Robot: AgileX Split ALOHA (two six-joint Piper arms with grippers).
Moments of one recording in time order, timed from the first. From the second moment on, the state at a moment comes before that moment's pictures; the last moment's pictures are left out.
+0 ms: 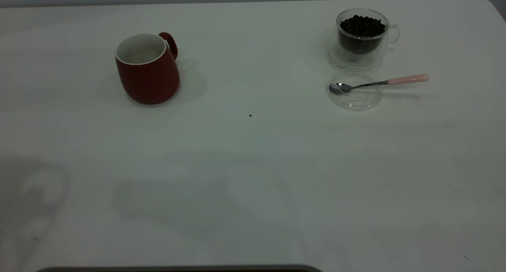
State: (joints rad) left arm 0.00 1.30 -0.73 0.09 0.60 -0.02; right arm 0.03 0.03 -0.48 0.16 1.14 -0.19
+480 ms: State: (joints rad) left arm 0.02 1.98 -1.25 0.10 0.57 0.17; right arm 0.03 0.03 -0.48 0.16 1.14 -0.19
